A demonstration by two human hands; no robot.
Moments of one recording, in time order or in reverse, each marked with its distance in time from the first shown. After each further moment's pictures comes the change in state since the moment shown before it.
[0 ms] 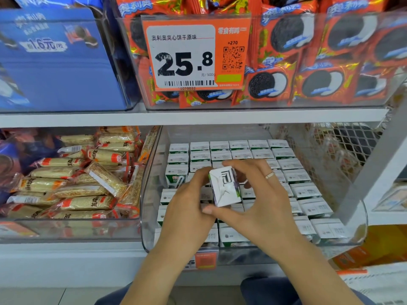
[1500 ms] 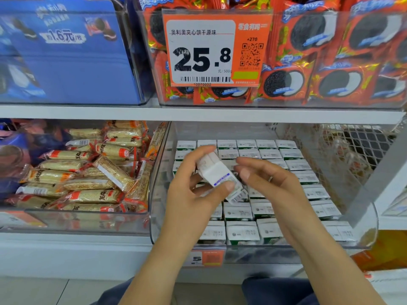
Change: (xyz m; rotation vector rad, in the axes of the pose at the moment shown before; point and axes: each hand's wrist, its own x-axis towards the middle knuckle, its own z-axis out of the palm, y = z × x) left_hand 0.001 0.014 -0.013 -0.536 0.163 0.028; right_hand 0.014 0.008 -0.013 0.788 -0.144 0.501
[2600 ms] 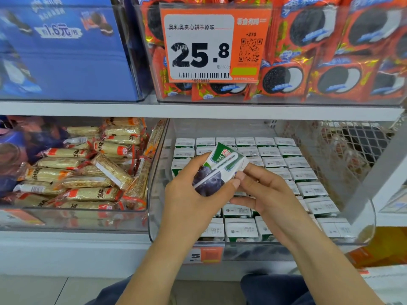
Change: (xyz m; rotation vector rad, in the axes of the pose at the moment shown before) left_hand -0.002 0.003 0.002 0.145 -0.003 -0.066; right_hand -0.001 0.008 0.005 0.173 -0.149 0.111
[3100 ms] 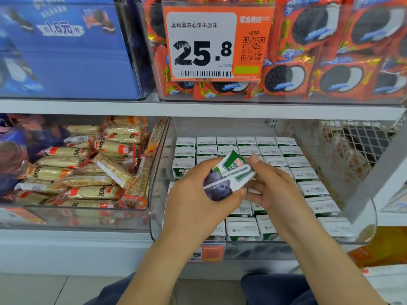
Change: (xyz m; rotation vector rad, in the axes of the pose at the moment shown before) left_hand -0.003 -0.005 0.002 0.247 -0.022 0.055; right_hand 0.001 -0.006 0.004 0.024 0.208 0.059
